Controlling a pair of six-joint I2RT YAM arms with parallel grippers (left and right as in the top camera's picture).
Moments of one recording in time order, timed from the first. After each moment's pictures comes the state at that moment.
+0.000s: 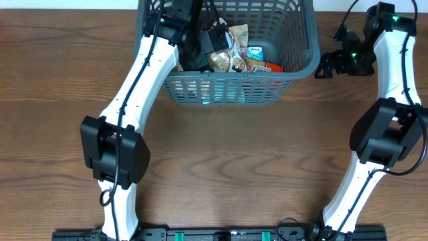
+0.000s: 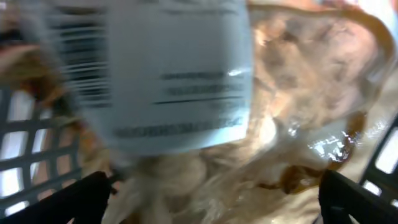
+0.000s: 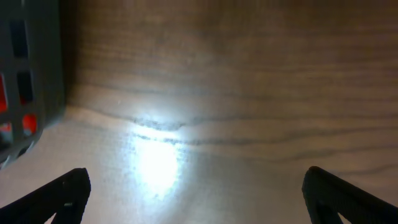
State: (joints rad) left arm -0.36 2.10 2.07 -1.07 0.13 0.87; right arm -0.24 2.28 2.15 -1.32 -0.19 -0.35
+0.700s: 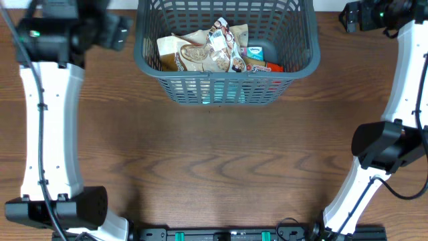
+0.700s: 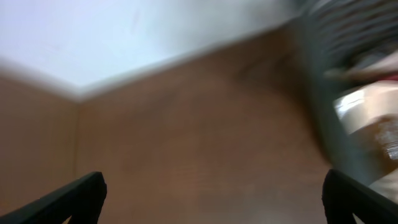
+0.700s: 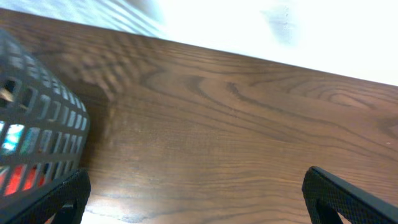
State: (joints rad) left arm 0.02 1.74 2.08 -1.15 -0.14 0.32; right arm -0.24 2.20 2.52 -1.20 -0.19 -0.34
